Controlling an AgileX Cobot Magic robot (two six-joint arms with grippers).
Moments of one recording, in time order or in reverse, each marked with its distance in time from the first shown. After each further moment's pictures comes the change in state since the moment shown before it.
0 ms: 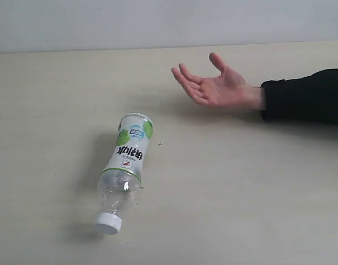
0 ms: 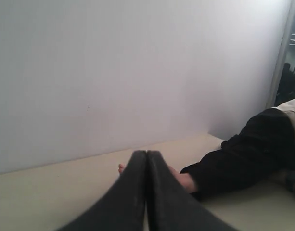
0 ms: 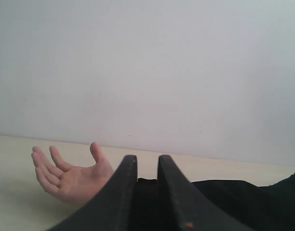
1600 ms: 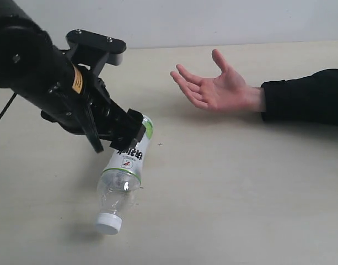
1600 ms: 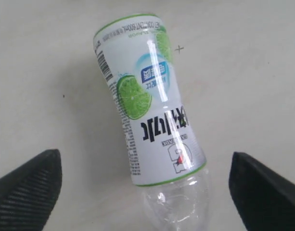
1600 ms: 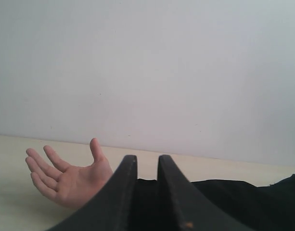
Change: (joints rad) left arm -0.201 1.097 -0.916 -0.037 1.132 -0.035; right arm 0.000 0.000 0.000 0.000 0.000 0.000
